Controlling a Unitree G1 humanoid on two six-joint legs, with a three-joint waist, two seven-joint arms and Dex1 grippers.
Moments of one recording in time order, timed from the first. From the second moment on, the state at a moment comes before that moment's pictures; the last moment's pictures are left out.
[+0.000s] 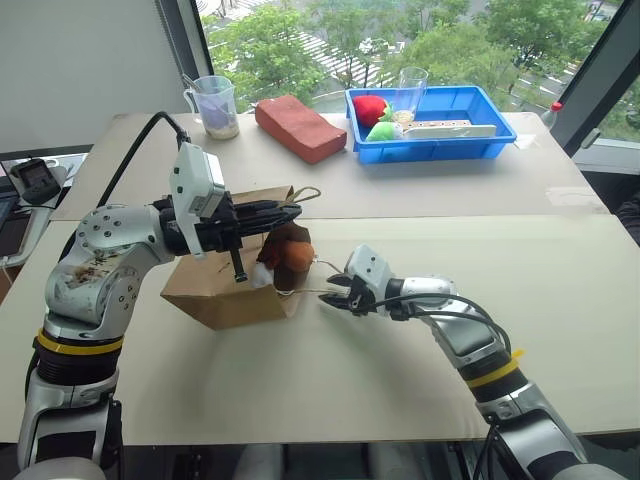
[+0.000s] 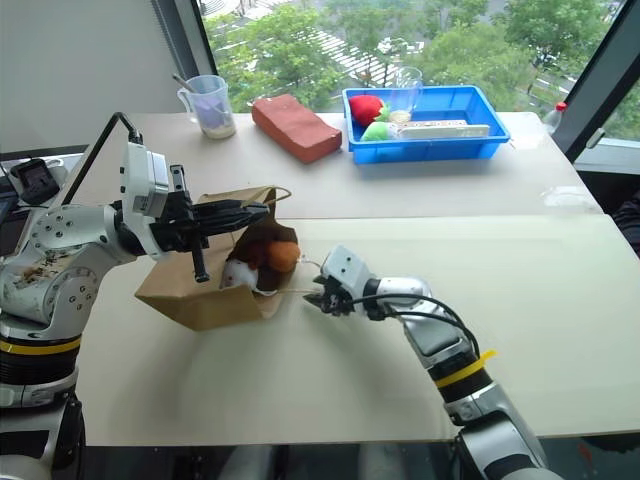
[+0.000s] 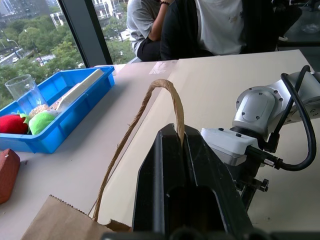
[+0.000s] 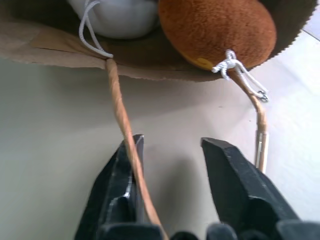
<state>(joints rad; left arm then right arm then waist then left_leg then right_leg) -0.58 0.70 0.06 -0.26 -0.59 0.46 -1.02 -0.51 -0.37 0.32 0.06 0.09 0.37 0.79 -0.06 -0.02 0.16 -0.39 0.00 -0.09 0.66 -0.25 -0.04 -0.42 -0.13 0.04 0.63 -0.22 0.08</state>
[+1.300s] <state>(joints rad) -1.10 0.40 -0.06 0.74 -0.31 0.05 -1.39 -0.70 -0.29 0.24 -0.39 0.19 0.84 0.36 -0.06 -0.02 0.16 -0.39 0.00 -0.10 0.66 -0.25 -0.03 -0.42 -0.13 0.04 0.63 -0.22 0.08</state>
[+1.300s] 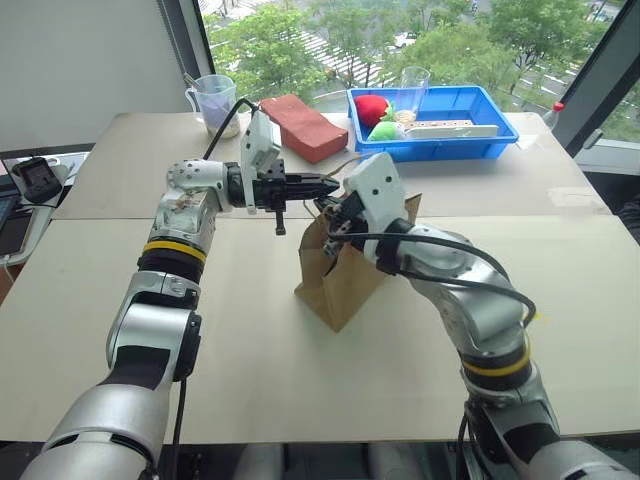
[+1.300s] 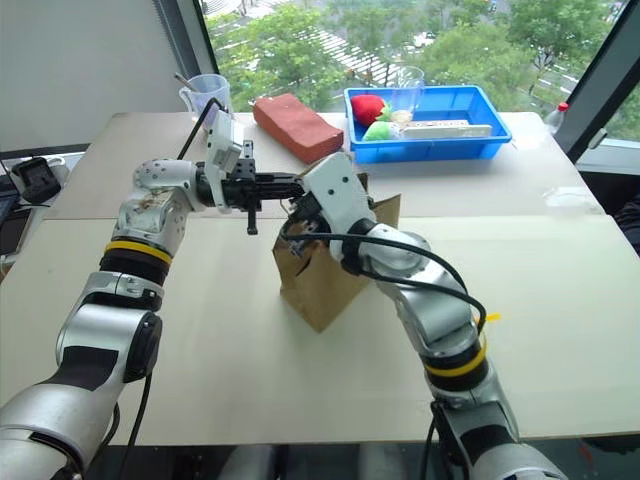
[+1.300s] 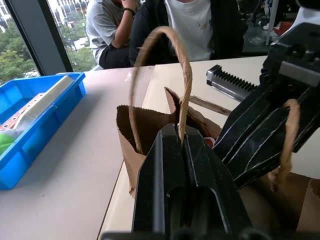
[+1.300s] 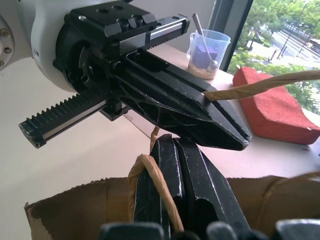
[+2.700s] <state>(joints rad) -0.28 0.45 -0.11 -0.49 -0.48 0.70 -0.70 -0.84 -0.64 0.17 -0.28 0.33 0.77 0.83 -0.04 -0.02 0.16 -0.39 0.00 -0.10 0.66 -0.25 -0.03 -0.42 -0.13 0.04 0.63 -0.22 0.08</state>
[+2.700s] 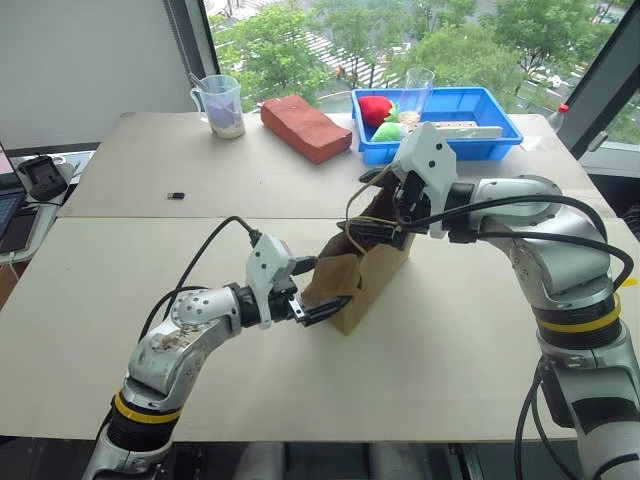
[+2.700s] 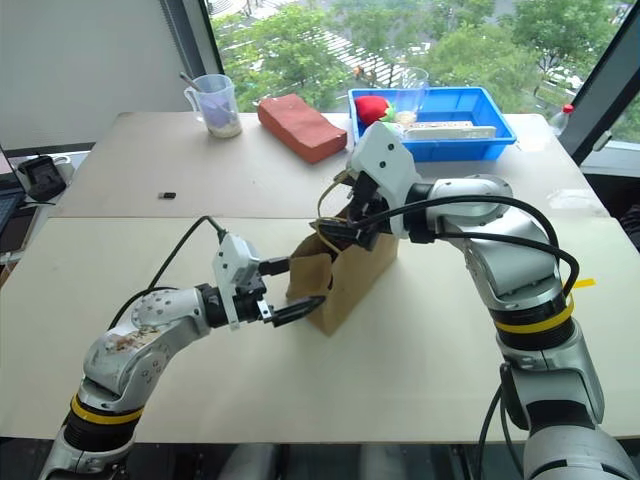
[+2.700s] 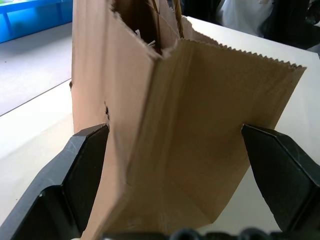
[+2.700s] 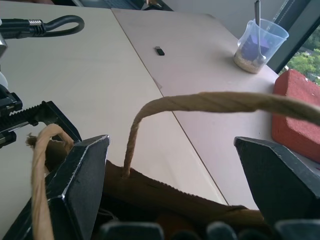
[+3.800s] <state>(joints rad) -0.31 0.28 -0.21 -0.38 -0.39 0.63 -0.46 -0.84 -0.62 0.18 -0.25 0.29 0.76 0.83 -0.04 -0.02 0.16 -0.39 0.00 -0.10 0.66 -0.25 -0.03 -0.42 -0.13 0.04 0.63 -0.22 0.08</state>
